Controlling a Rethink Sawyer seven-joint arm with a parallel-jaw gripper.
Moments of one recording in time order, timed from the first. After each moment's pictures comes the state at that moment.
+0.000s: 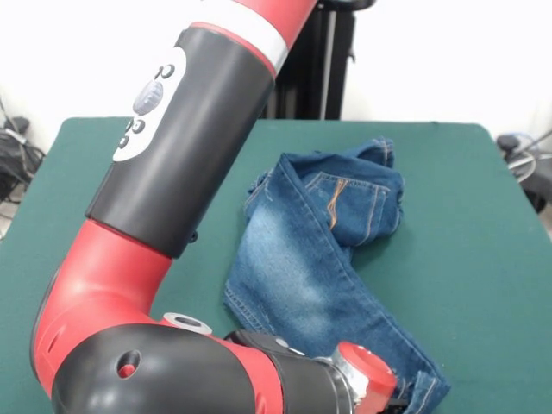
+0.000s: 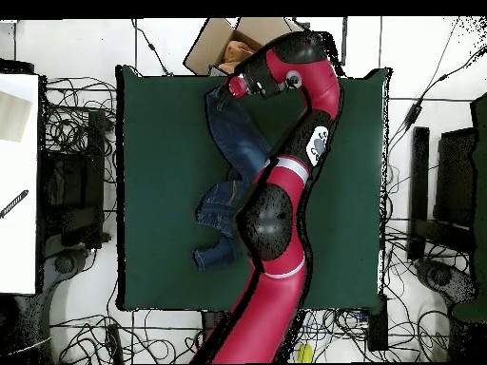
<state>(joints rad) -0.60 0.60 -2.33 -0.06 2.88 1.77 0.43</state>
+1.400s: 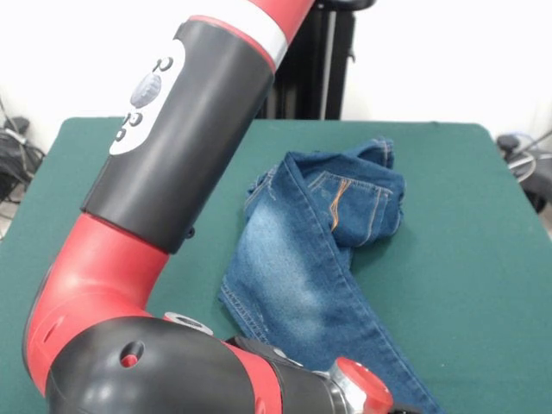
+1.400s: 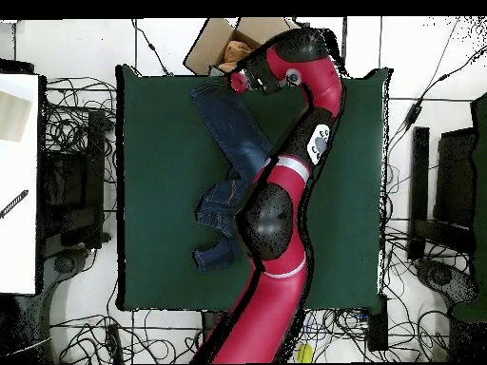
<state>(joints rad) -0.60 0.58 -2.33 -0.06 2.86 1.69 0.43</state>
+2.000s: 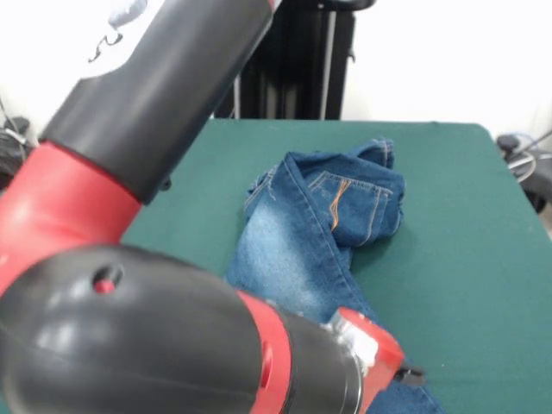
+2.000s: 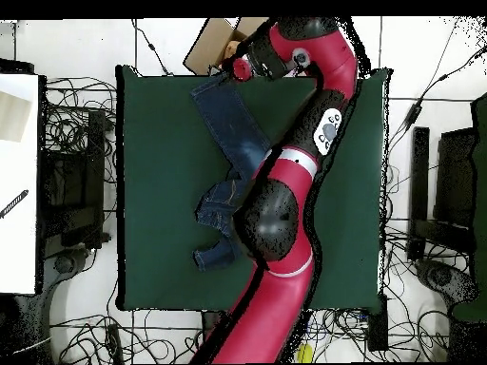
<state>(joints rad) -0.58 0.46 -2.30 -0.06 2.77 1.78 0.44</state>
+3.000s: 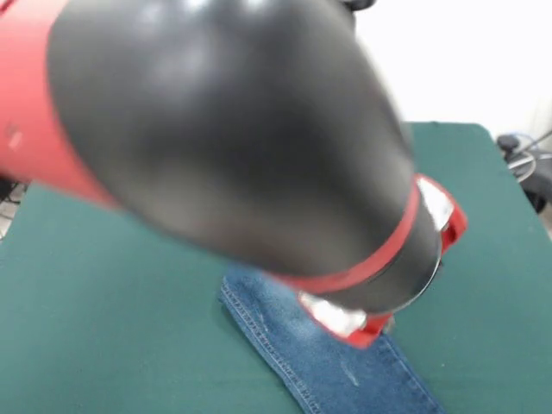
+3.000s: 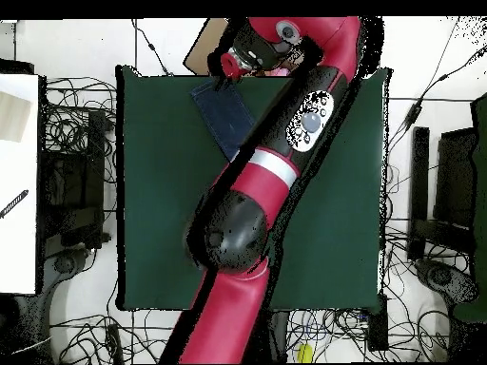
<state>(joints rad) -0.37 0.35 -1.89 0.20 2.14 1.92 0.48</state>
